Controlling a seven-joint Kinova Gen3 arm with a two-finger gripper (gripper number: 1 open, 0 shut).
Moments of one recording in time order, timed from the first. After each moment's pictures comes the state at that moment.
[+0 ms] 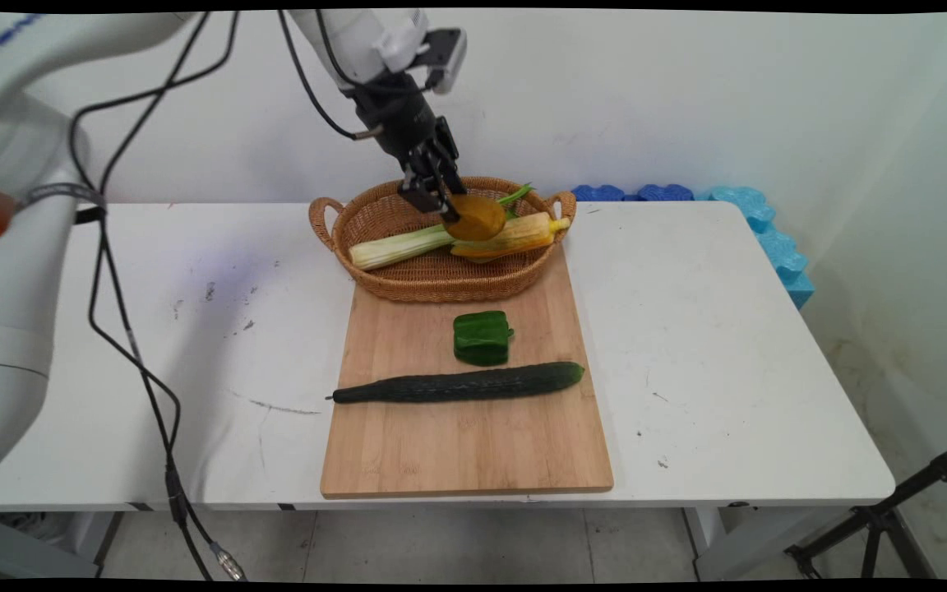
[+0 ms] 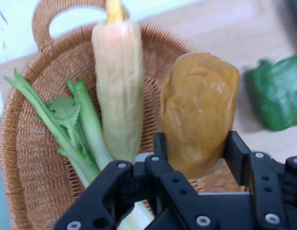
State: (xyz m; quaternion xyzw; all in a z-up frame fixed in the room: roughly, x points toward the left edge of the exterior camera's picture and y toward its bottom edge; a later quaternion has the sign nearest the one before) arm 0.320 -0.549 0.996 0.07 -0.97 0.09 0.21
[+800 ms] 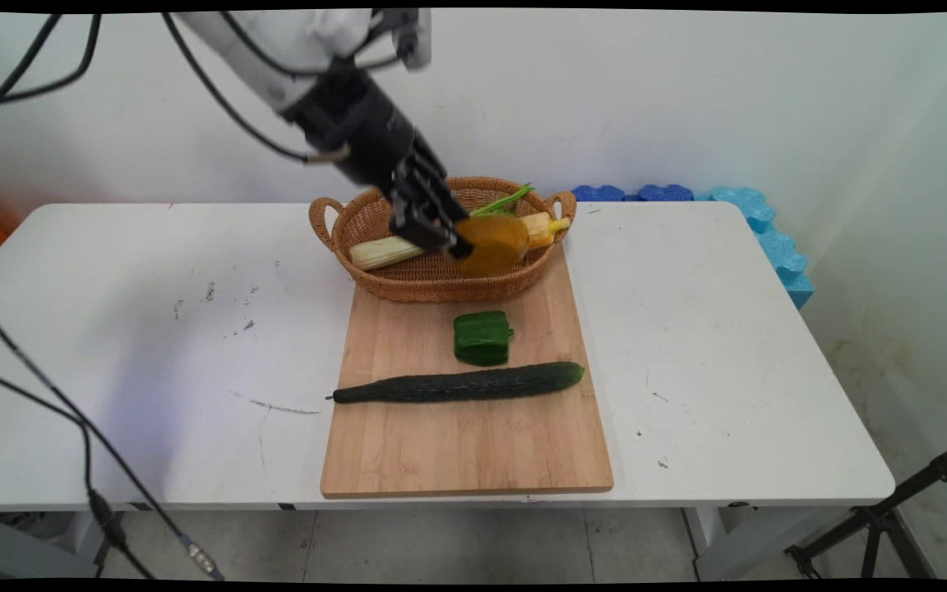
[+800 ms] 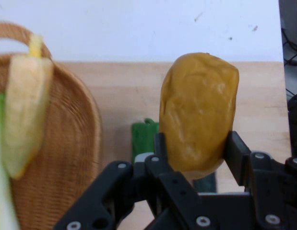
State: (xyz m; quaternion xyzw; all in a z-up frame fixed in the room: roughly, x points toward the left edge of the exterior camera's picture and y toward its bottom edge) arm 0.282 -0.399 1.038 0.20 -0.94 0.08 0.28
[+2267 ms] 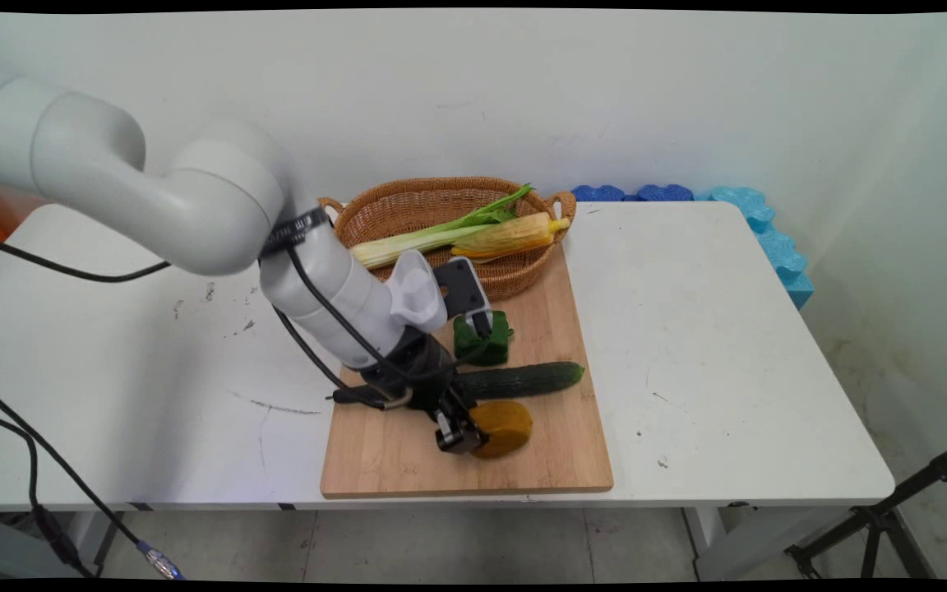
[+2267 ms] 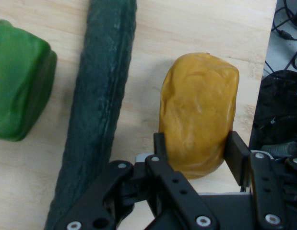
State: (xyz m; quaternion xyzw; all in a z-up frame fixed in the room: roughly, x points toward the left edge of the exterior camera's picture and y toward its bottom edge) arm 0.203 -0.318 0.865 0.32 -0.92 0.03 0.22
